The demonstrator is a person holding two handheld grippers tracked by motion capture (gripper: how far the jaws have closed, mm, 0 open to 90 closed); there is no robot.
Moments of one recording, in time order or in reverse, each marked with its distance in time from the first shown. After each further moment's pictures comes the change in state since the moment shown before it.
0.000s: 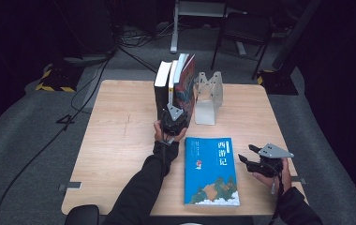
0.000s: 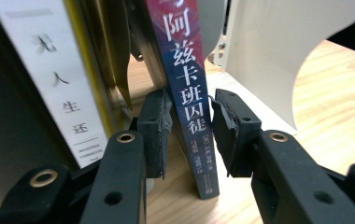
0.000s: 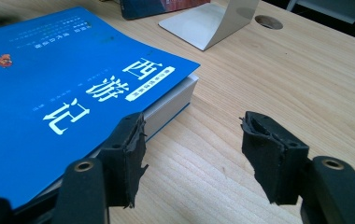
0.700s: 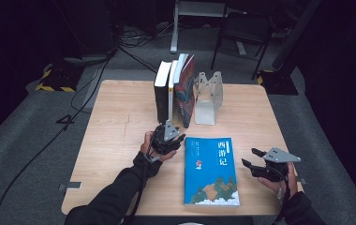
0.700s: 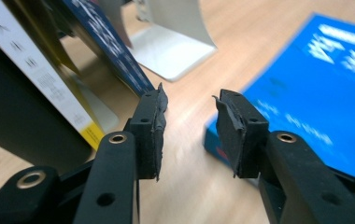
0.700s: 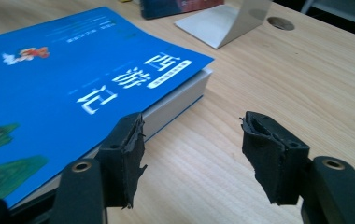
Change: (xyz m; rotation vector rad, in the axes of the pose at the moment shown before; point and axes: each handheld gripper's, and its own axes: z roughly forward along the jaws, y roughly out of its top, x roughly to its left) left arm 0.002 -0.026 -0.071 0.131 -0.242 0.316; right arm 0.002 -0.006 -0.019 -0.009 0.053 -0.017
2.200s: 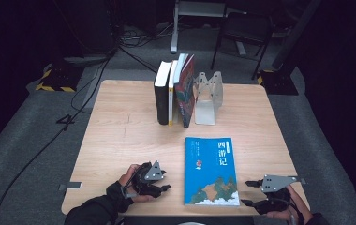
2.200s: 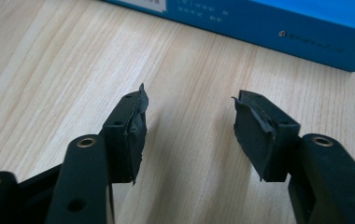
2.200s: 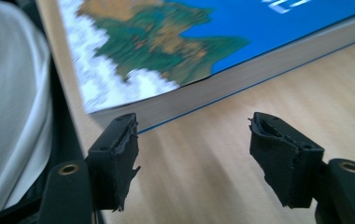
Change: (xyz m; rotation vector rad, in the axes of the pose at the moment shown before) left arm -0.038 -0.077 -0.062 0.234 -0.352 0.139; right arm 0.047 -0.028 -0.033 0.205 0.388 -0.173
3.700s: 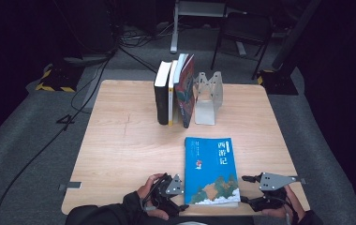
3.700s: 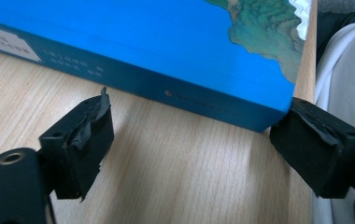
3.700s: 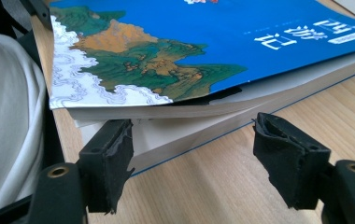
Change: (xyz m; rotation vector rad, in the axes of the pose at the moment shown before) left arm -0.051 0.028 0.031 0.022 -0.071 0.026; right arm 0.001 0.011 0.005 -0.114 -0.049 -0.008
